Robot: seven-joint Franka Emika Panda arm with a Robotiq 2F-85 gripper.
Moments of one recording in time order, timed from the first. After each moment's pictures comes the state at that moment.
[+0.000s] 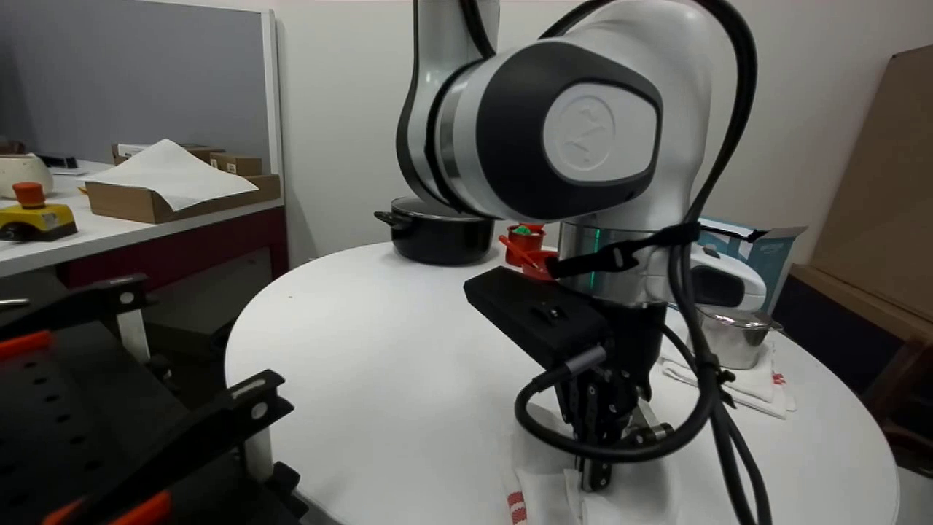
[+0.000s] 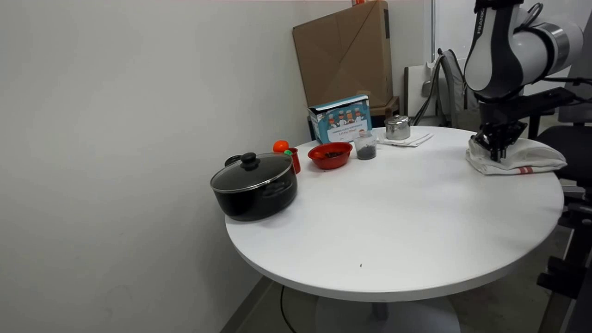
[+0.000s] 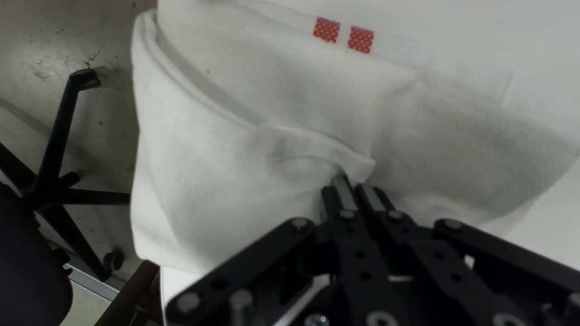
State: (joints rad) arm -0.31 0.69 -0.22 -2.35 0.04 3.07 0.09
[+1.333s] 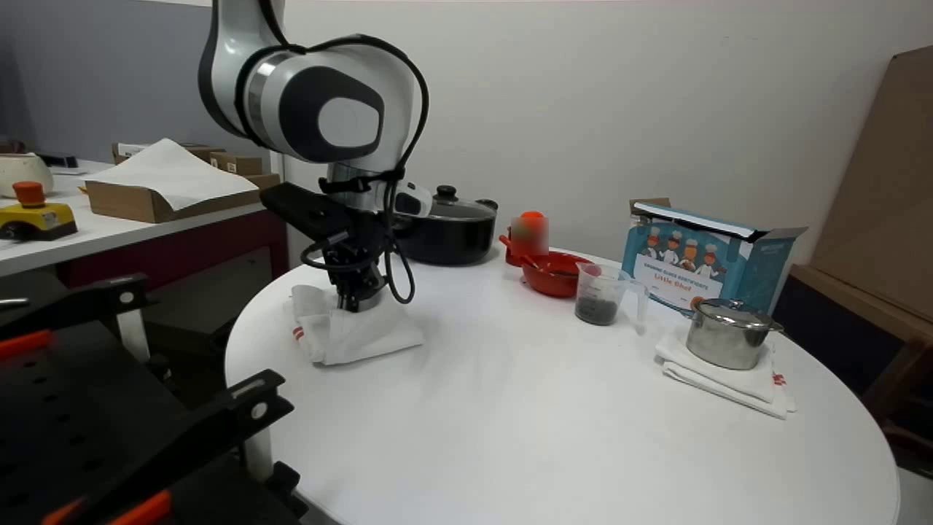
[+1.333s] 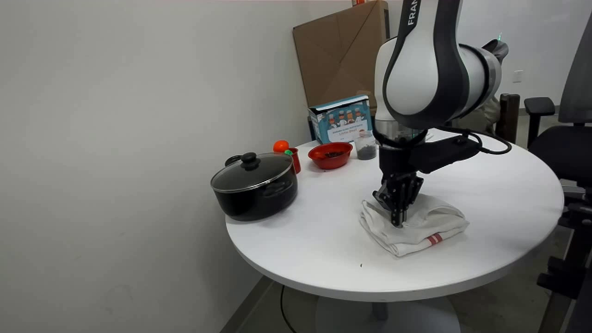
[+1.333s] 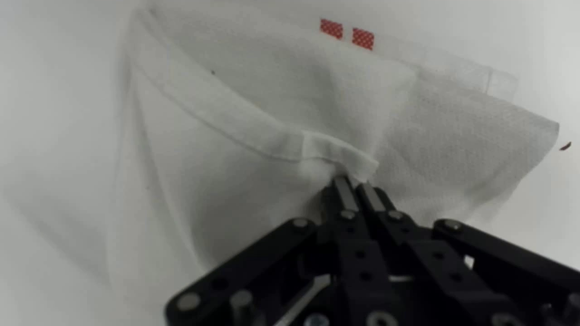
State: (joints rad) arm -0.05 0.67 0.21 -2.41 0.08 3.08 0.12
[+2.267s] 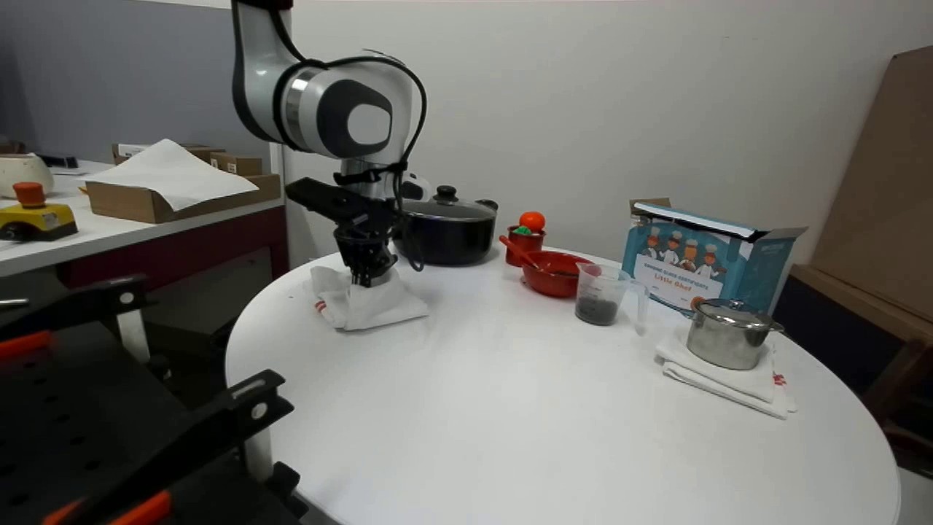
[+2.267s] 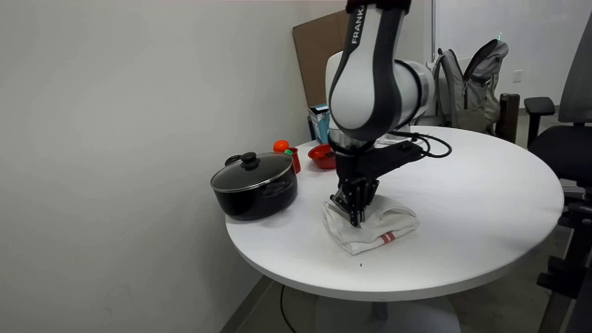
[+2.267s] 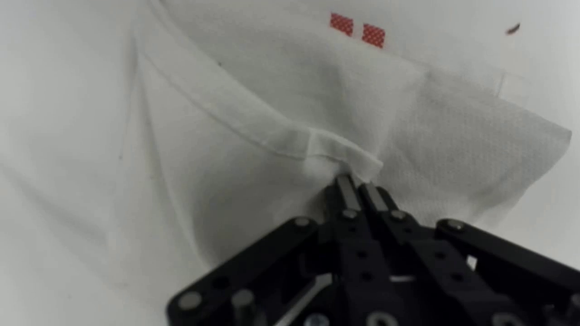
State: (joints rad) arm 0.15 0.75 0.11 -2.15 0.08 2.93 0.16
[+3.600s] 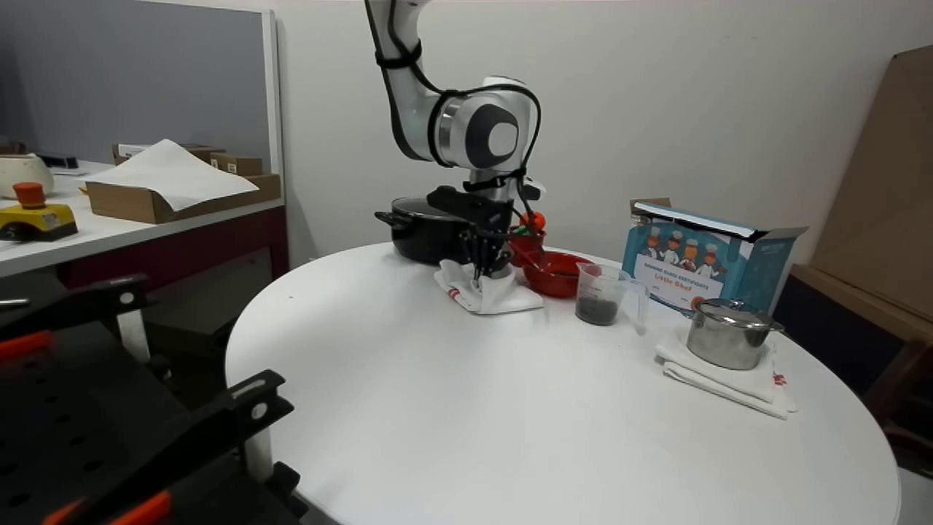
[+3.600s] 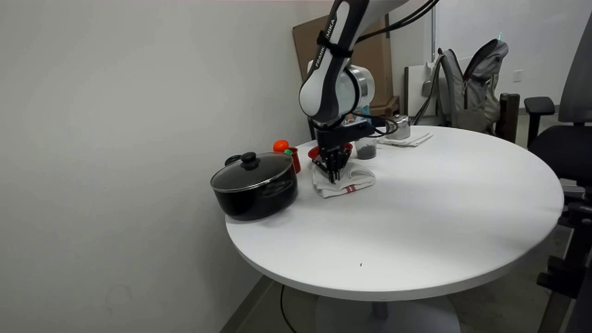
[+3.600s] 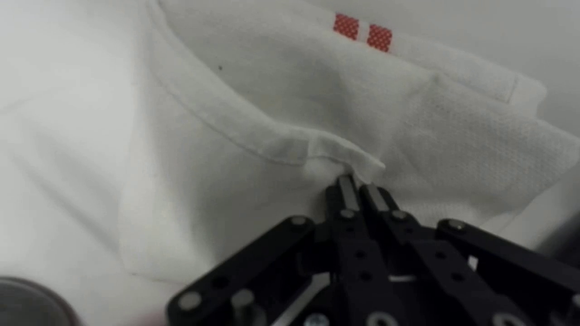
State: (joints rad) arm 0.07 1.04 -0.04 -1.49 0.08 2.61 0.16
